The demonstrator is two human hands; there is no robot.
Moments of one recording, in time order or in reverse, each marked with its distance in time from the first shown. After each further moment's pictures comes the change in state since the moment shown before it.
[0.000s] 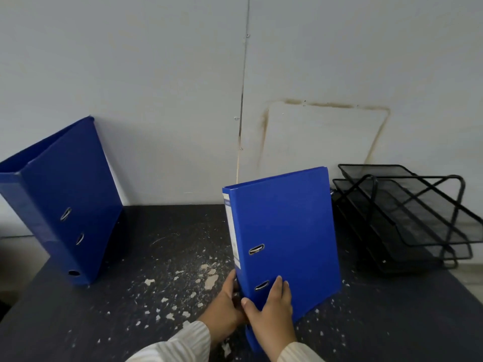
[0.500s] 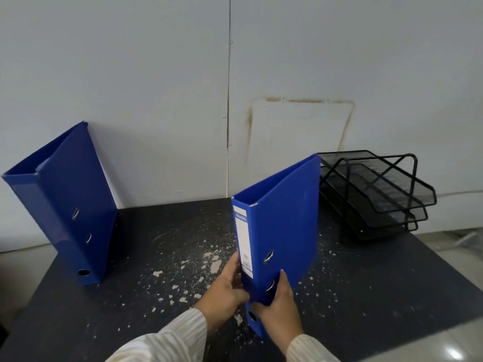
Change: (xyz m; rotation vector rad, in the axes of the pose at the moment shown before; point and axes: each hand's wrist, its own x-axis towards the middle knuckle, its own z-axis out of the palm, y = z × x) left_hand -0.057 0.009 -0.016 -0.002 -0.124 0.149; right_hand -0.070 0.011 0.015 0.245 0.078 -0.032
